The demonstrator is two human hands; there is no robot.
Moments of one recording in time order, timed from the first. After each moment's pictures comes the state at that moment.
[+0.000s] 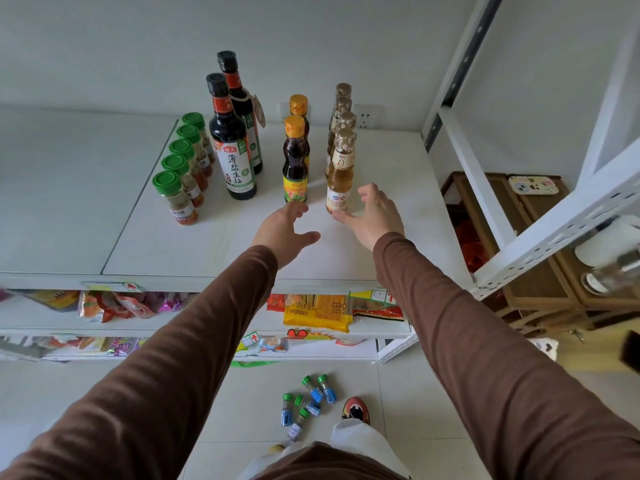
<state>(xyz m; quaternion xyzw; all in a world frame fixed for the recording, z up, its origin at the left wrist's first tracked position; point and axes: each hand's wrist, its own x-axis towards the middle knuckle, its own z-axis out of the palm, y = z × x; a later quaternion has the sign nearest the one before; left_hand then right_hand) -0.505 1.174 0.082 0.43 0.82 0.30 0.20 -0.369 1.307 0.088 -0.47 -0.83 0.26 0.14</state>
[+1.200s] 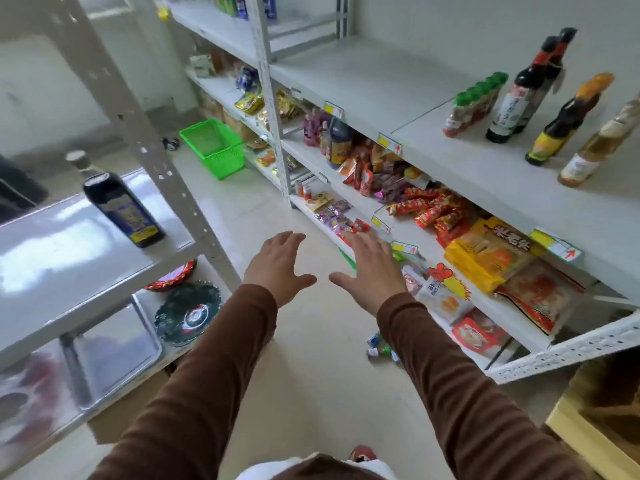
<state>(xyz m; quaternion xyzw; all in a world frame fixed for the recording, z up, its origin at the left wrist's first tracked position) -0.181 0.683 0.096 0.08 0.98 0.19 0.07 -0.169 0.874 0.087 0.05 -0.98 0.21 -0.02</state>
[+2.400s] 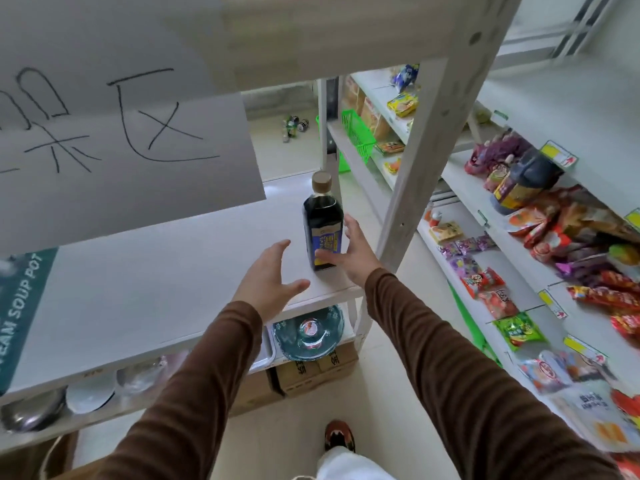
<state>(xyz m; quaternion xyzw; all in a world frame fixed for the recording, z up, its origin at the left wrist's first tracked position) -0.233 0.304 0.078 -0.17 0.93 0.33 0.01 -0.366 0.453 0.022 0.14 -0.80 0.56 -0.20</state>
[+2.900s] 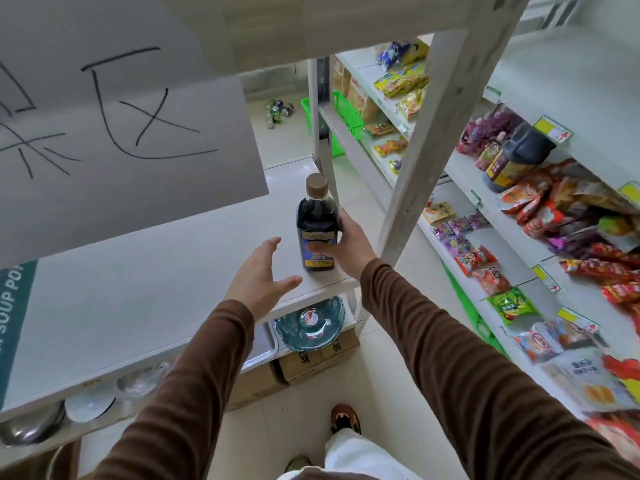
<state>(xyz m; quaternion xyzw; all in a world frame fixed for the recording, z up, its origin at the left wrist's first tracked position) -0.236 0.279 0.061 -0.17 0.92 0.35 0.04 -0.364 0.436 0.021 0.18 -0.79 0.56 -0.14</state>
